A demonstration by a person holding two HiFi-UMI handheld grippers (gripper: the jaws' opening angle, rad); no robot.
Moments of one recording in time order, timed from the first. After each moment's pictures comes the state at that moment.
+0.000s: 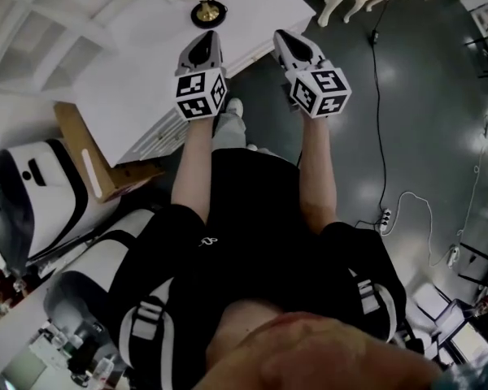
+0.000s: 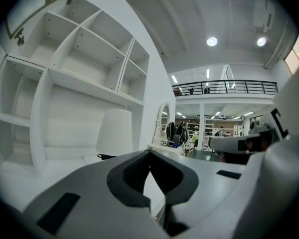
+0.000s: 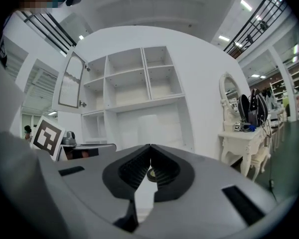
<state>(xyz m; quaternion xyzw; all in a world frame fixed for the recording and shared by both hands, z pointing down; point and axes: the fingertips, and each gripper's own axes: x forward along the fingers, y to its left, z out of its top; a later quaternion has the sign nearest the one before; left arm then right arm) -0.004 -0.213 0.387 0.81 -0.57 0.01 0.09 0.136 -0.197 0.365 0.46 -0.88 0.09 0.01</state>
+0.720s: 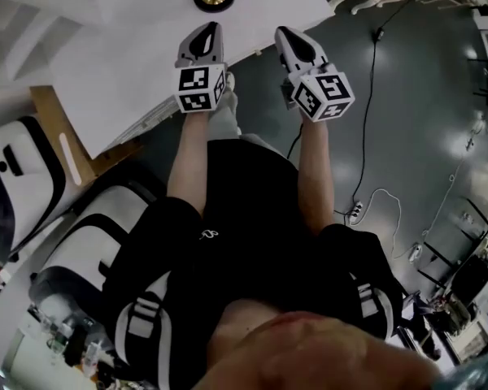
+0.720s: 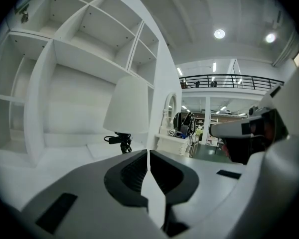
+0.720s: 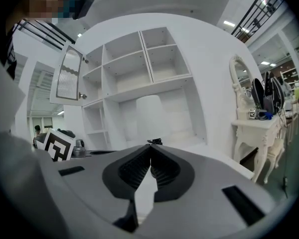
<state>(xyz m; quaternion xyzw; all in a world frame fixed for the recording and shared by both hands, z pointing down) -0.026 -0.306 0.472 0.80 -0.58 0.05 0.13 0.103 -0.292 0.421 0.41 -0.90 0.13 0.04</state>
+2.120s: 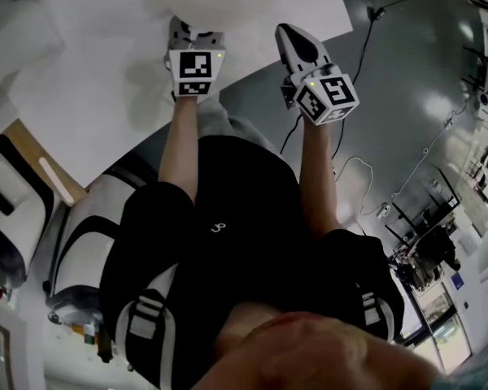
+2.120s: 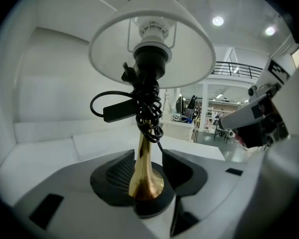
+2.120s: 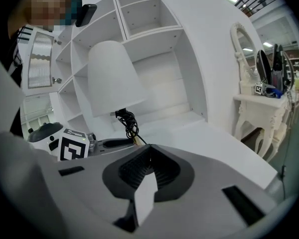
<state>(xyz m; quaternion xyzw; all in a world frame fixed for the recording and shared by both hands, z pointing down) -0.070 -0.479 0.592 0.81 -0.55 0.11 0.14 0.049 -0.443 0.538 0.39 -0.88 0.23 0.15</state>
